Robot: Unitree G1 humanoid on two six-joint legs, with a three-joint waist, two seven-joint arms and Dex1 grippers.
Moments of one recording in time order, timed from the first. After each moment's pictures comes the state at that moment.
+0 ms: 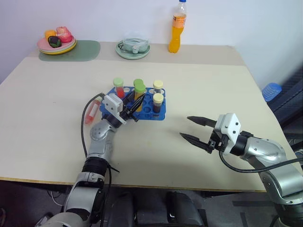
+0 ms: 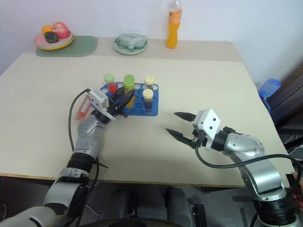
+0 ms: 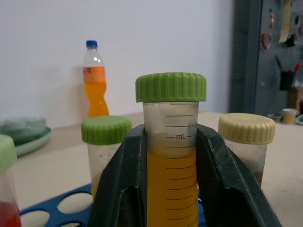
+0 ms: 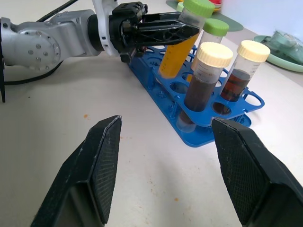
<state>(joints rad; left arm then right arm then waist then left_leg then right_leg) -0.52 0.16 0.03 0.52 -0.35 -0.43 -0.79 -0.05 -0.69 -0.06 -0.50 0.44 0.31 0.81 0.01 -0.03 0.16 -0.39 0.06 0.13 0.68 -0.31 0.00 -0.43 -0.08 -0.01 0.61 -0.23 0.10</state>
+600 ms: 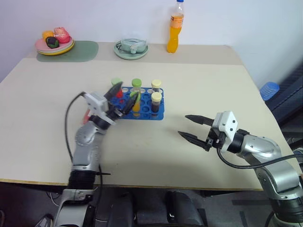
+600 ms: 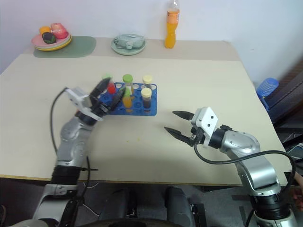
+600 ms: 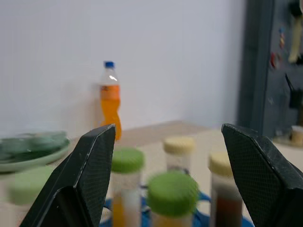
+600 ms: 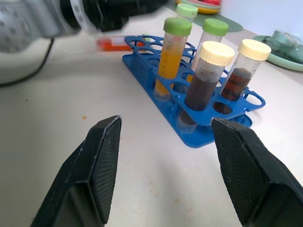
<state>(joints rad) -0.35 0.27 0.13 0.02 -0.50 -0.11 -0.63 -0.10 -0.65 -0.03 -0.43 0.43 0.29 0.83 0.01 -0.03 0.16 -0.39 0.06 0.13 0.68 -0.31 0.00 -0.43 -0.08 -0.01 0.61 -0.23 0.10</state>
